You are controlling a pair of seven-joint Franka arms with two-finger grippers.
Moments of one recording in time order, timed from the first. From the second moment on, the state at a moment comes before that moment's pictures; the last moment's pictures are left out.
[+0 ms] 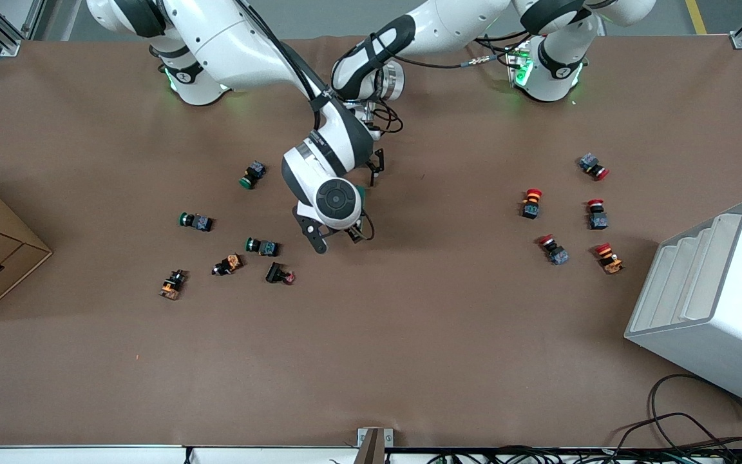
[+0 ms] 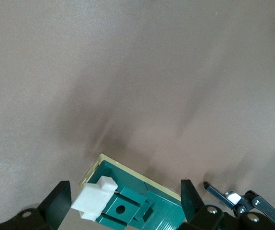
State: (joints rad) left arm -0.78 0.81 -0.53 -1.91 1.80 2.07 -2.48; right arm 0.74 0.74 -0.04 -1.47 0.19 1.95 1.63
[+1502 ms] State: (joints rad) left arm -0.78 0.81 -0.53 -1.91 1.80 2.07 -2.46; right arm 0.79 0.75 -0.01 -1.44 0.24 1.68 1.63
